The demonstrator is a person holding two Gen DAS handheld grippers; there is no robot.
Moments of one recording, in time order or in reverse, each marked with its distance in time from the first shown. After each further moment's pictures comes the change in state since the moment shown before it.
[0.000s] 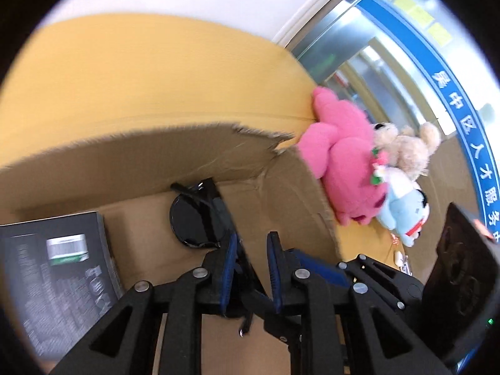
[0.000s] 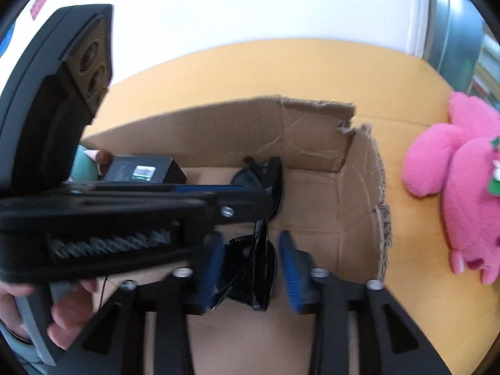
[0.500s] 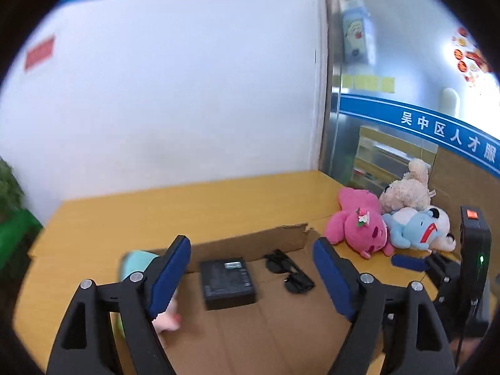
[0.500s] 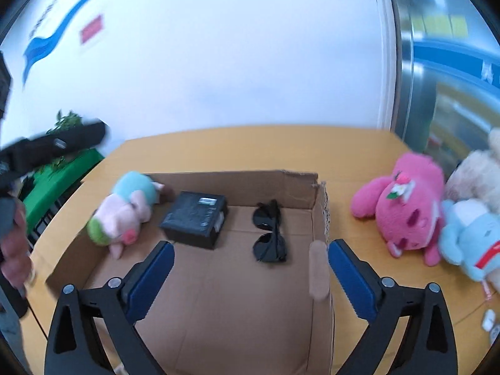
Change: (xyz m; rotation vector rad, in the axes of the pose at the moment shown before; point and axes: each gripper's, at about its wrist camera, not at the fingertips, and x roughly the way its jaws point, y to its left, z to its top) left arm -0.254 -0.097 -0.170 0.290 -0.663 0.479; right arm -0.188 0.050 -0.104 -0.094 -0.381 -0.046
